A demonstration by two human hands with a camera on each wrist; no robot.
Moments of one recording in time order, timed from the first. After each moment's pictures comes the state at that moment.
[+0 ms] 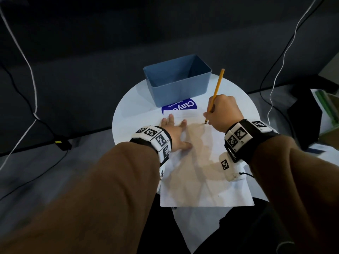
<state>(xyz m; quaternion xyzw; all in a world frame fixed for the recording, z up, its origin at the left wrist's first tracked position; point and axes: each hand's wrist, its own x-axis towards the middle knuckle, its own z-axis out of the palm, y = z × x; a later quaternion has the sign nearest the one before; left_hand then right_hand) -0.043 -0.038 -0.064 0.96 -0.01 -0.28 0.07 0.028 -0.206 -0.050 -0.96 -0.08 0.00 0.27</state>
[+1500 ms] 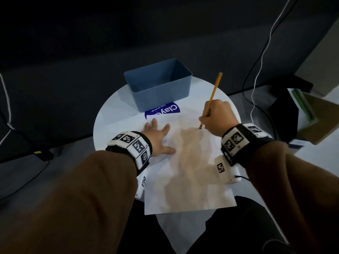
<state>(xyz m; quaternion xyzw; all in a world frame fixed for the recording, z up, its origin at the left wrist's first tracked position) -0.041 -0.037 -0.058 0.95 -0.01 -0.31 0.07 0.025 -0.245 -0.046 -0.96 -0.06 0.00 0.27</state>
